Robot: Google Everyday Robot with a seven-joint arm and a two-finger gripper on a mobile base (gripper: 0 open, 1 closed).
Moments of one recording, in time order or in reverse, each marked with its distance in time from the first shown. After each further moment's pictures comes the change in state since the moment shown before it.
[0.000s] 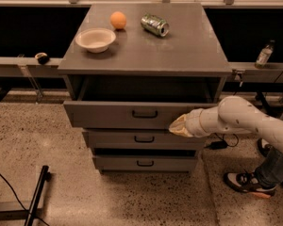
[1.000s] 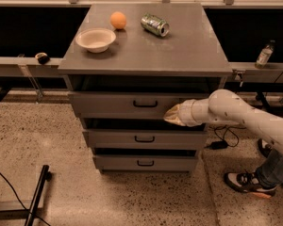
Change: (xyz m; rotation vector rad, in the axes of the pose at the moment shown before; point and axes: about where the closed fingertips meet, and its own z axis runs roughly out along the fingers) arm -0.015 -0.047 0.028 0.084 -0.014 -0.069
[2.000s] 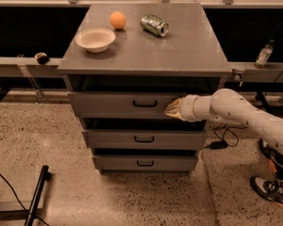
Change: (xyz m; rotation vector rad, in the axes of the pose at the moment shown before) arm -0.013 -0.030 -0.011 0.116 -0.036 -0.086
